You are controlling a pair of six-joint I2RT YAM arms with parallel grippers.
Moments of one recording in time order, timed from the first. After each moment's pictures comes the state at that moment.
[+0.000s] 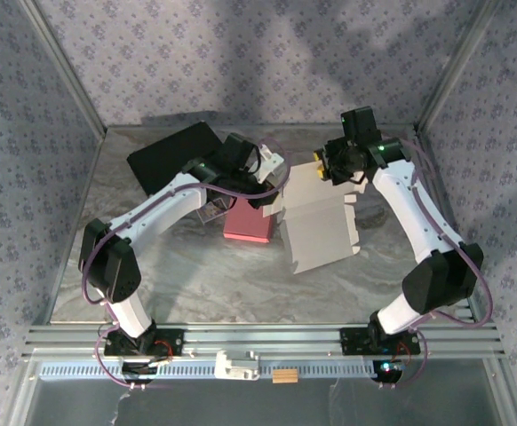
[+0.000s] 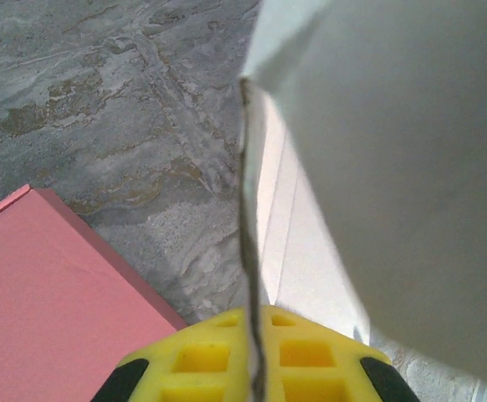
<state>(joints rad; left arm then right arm) -0.70 1.71 1.55 -0.67 0.39 0.04 0.29 1.55 1.59 -0.89 -0.23 1.50</state>
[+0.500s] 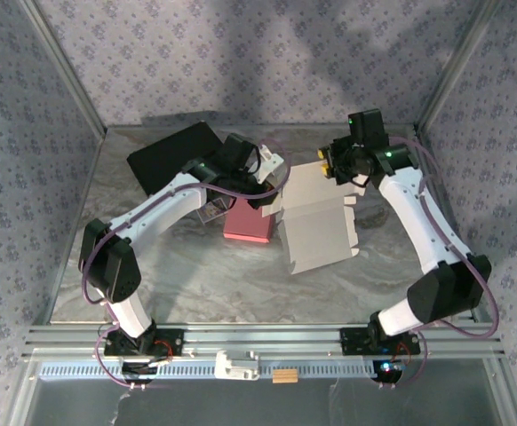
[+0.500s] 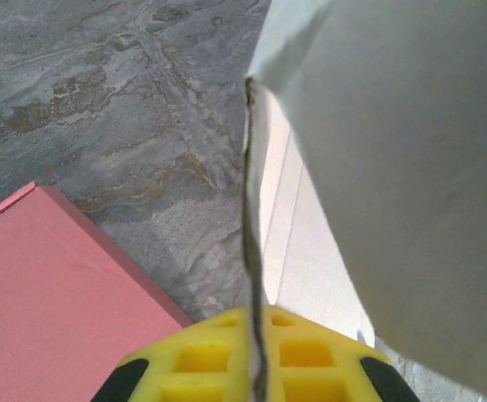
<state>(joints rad) -0.70 1.71 1.55 -0.67 0.38 0.05 0.28 1.47 1.54 -0.83 -0.21 1.50</state>
